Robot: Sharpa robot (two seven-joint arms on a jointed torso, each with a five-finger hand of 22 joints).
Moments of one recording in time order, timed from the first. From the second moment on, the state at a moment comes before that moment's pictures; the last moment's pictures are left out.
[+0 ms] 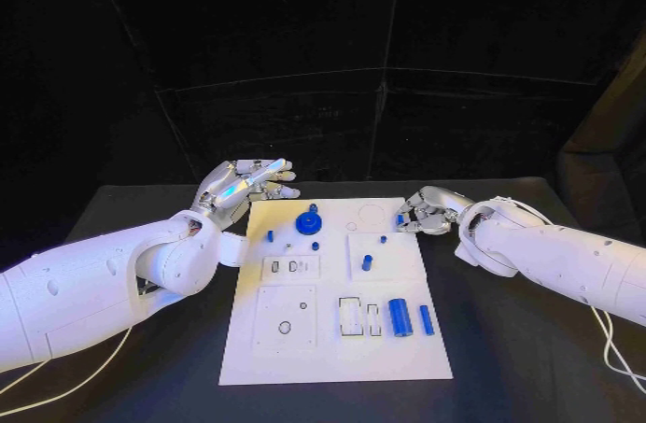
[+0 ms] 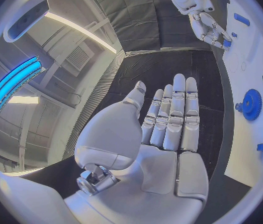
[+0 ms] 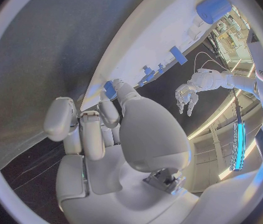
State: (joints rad) left arm 1.19 -0.86 -0.02 1.50 -0.01 -0.19 0.56; left_hand 1.26 0.11 0.00 -0.02 0.05 0.98 0.21 0.10 0.07 1.07 0.15 0.15 0.07 1.21 0.09 0.20 0.21 0.18 1.00 0.21 0.26 0.08; right arm 1.19 -0.70 -0.05 1.11 -1.21 -0.26 0.10; right_hand 1.34 -0.01 0.07 0.01 0.22 0.93 0.17 0.09 0.07 1.30 0.08 1.23 1.18 1.46 -0.01 1.50 1.31 0.10 1.34 0.10 1.34 1.07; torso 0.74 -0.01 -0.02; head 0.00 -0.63
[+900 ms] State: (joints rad) left arm 1.19 -0.86 -0.02 1.50 -0.01 -0.19 0.56; left_hand 1.26 0.11 0.00 -0.02 0.05 0.98 0.21 0.10 0.07 1.07 0.15 0.15 0.07 1.21 0.09 0.20 0.22 0.18 1.00 0.21 0.26 0.08; right arm 1.19 -0.70 -0.05 1.12 -1.21 -0.29 0.11; right_hand 1.39 0.07 0.18 -0.03 0.14 1.01 0.14 0.16 0.09 1.31 0.05 1.24 1.20 1.47 -0.02 1.50 1.31 0.10 1.34 0.09 1.34 1.07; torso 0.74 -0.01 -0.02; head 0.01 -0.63
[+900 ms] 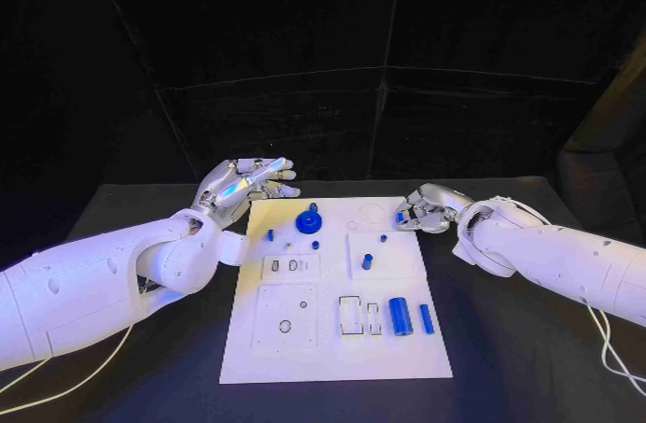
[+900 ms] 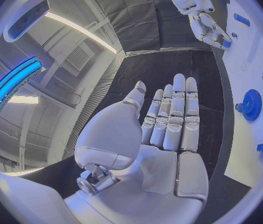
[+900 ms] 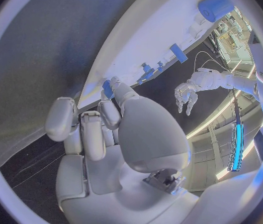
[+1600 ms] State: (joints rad) left arm 1.19 -0.87 -0.02 1.50 -0.01 -0.19 0.56; left_hand 1.26 0.11 0.00 -0.02 0.05 0.98 0.21 0.10 0.07 1.07 0.15 0.15 0.07 1.21 0.09 0.20 0.22 0.18 1.00 0.21 0.26 0.08; right arm 1.24 -0.74 -0.04 1.42 -1.20 -0.34 -0.02; right_hand 1.37 0.07 0.21 -0.03 0.13 1.01 0.14 0.16 0.09 1.31 0.05 1.24 1.19 1.47 -0.02 1.50 1.31 0.10 1.34 0.08 1.34 1.07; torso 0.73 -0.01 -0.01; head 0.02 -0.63
